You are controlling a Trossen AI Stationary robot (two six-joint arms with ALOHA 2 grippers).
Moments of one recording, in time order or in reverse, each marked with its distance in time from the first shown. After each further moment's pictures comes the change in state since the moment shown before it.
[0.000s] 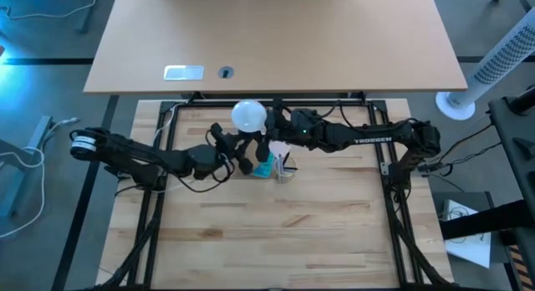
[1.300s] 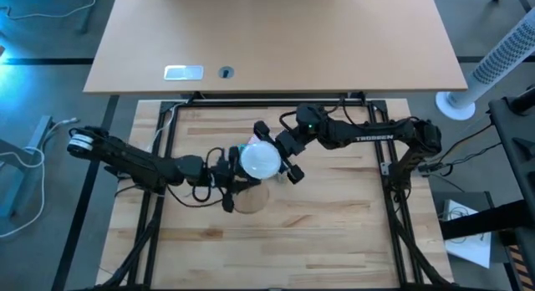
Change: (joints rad) left arm -0.129 -0.049 -0.053 0.163 0.605 -0.103; right arm -0.003 -0.007 0.002 0.095 -0.966 -0.091
